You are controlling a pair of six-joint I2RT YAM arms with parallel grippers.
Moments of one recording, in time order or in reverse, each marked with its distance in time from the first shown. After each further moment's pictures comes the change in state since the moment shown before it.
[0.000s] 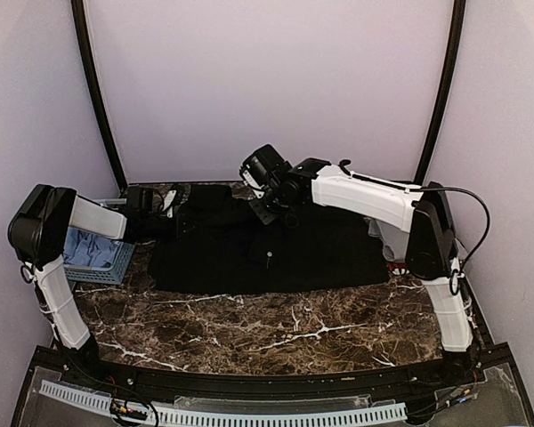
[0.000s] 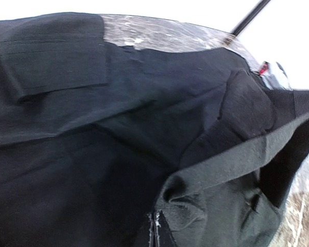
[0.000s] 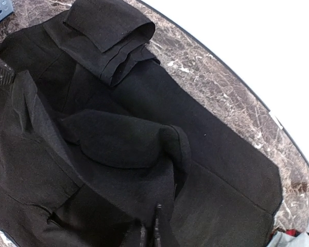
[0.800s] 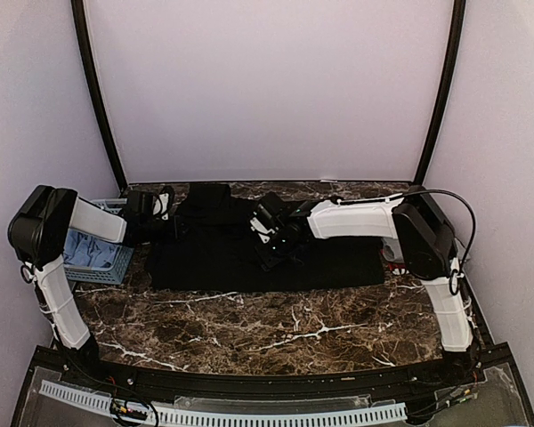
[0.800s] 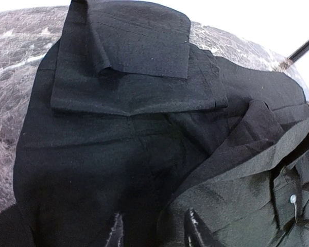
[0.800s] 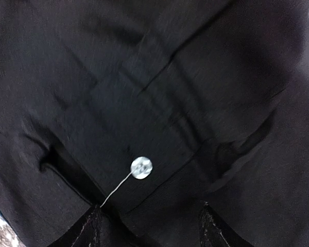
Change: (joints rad) left arm 0.000 0.000 -0.035 0.027 -0.296 -0.096; right arm 0.000 0.007 -0.359 0.192 -0.260 0.156
